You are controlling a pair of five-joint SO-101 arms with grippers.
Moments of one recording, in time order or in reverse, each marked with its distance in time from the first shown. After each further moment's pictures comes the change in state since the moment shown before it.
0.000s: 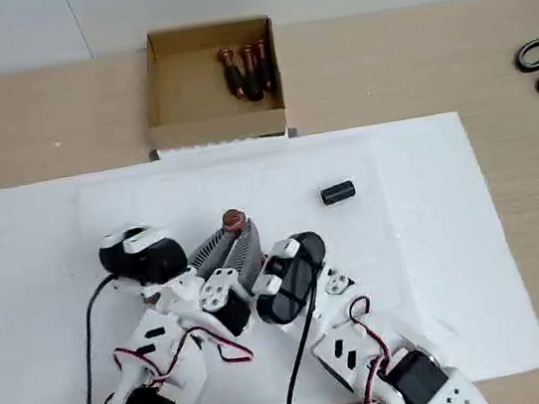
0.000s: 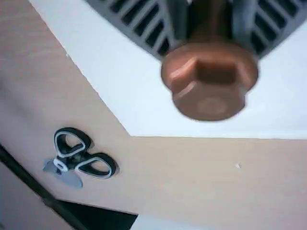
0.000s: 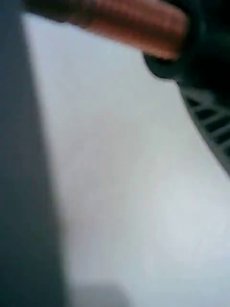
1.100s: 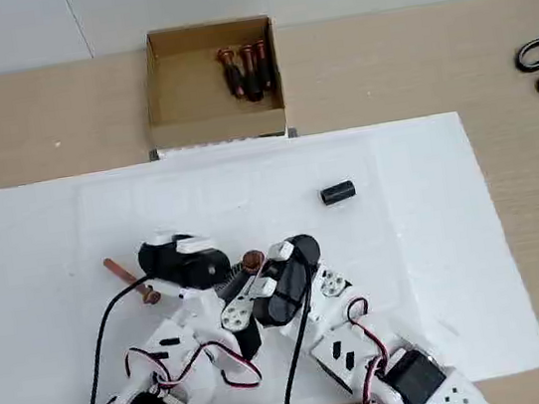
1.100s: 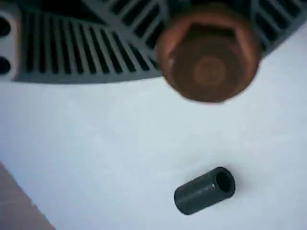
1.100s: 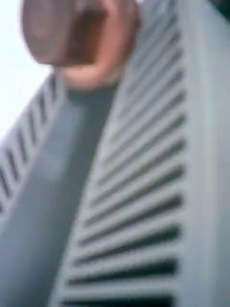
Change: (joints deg) left arm 8.1 -0.8 -1.1 20.0 -6.5; right arm -0.1 0.3 -0.6 0.3 0.1
